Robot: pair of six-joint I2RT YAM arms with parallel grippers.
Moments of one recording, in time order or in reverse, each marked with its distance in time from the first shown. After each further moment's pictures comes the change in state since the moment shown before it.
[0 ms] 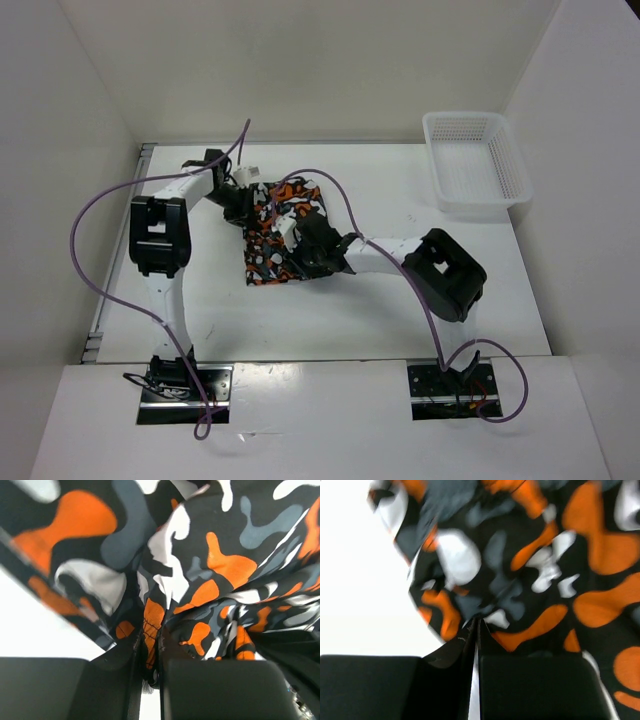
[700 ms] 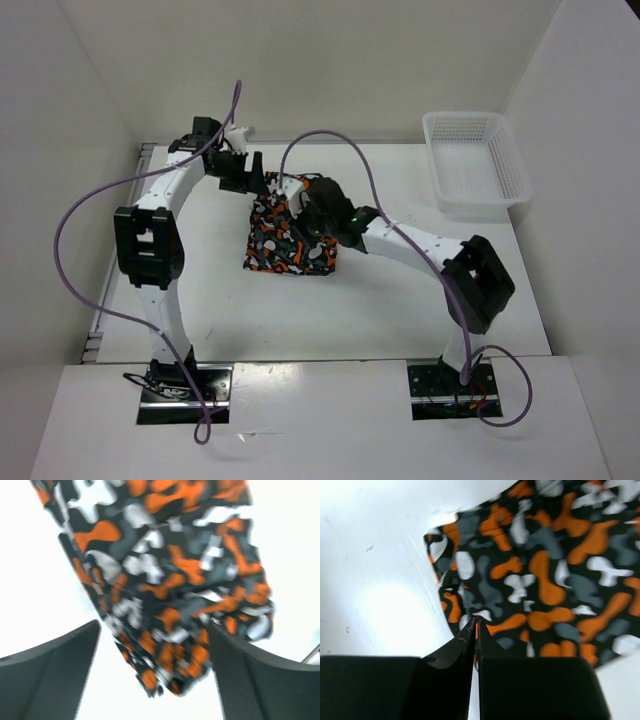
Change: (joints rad) left arm -0.016 -0.090 0.157 0.068 -0.008 0.000; right arm -0.043 -0.130 0.155 -0.145 0.006 -0.023
